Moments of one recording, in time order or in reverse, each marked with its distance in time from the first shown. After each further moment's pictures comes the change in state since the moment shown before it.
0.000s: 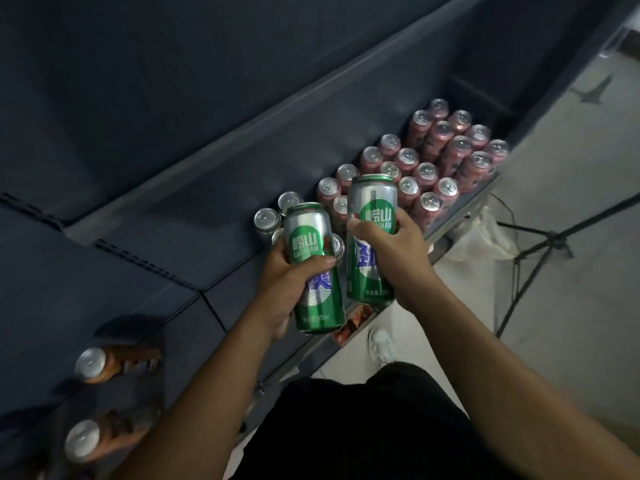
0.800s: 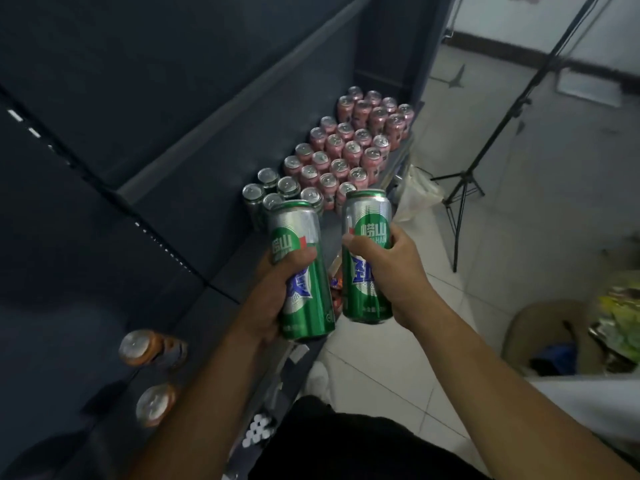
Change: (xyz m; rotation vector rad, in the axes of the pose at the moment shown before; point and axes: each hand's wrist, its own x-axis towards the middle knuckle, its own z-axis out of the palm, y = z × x) left_hand -0.161 -0.014 -0.111 -0.067 -0.378 -0.106; right_hand -0.234 0.049 0.085 0.178 0.327 -0.003
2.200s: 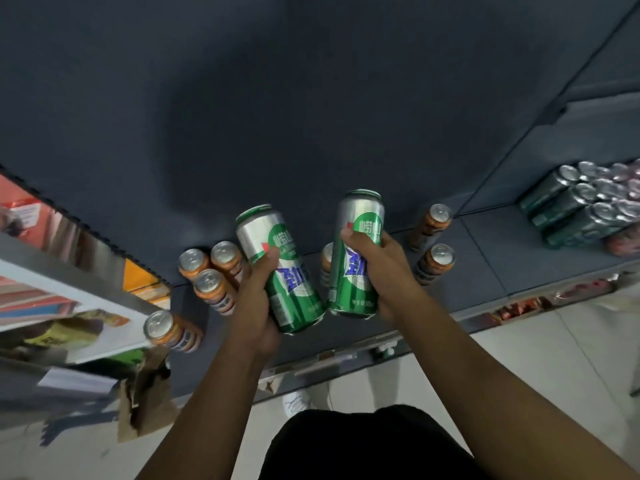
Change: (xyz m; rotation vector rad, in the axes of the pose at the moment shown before) left_hand -0.435 -0.099 -0.369 -0.635 0.753 0.397; right_hand -0.351 0.184 0.362 -0.138 -0.759 0.242
